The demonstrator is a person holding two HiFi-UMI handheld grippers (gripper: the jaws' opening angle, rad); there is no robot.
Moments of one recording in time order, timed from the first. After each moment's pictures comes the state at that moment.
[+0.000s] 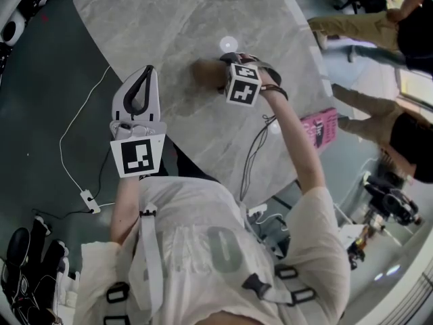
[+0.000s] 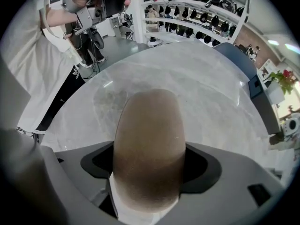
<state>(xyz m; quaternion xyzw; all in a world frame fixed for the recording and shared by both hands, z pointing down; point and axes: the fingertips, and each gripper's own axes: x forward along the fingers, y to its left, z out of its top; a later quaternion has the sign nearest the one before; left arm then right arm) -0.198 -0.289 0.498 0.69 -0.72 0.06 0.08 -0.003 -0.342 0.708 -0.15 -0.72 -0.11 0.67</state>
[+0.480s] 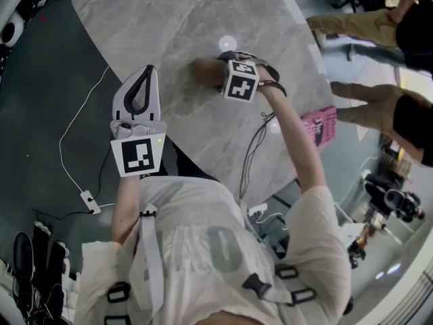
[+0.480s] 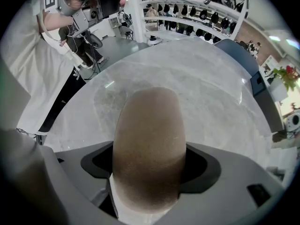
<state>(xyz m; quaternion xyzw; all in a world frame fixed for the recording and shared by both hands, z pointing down) -0.191 -0.287 0.499 0.69 -0.72 0.06 0.08 -0.001 -0.339 0.711 -0.16 -0.71 -0.10 0.68</state>
